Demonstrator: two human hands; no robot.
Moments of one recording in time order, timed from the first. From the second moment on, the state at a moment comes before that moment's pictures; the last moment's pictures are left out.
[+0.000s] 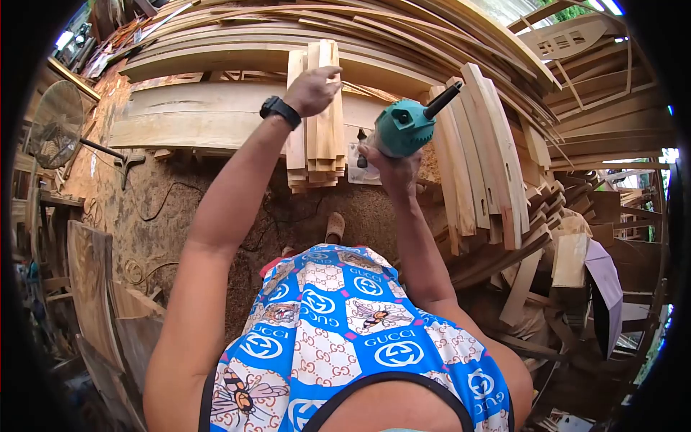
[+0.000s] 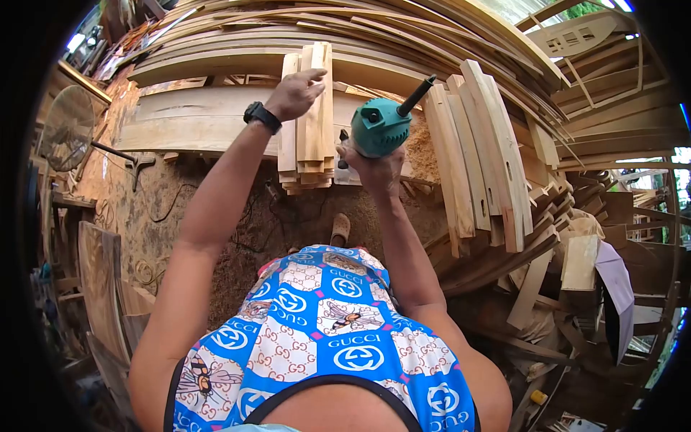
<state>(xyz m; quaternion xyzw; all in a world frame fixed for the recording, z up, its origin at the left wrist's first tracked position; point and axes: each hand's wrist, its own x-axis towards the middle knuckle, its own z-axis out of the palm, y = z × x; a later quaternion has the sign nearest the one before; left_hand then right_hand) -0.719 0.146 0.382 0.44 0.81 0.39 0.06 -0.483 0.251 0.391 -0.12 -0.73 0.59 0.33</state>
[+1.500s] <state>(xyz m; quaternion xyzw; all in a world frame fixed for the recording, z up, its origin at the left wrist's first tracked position) -0.753 0.104 0.301 0.50 0.86 0.09 0.04 -0.524 0.223 0.352 -0.09 -0.75 0.56 0.34</state>
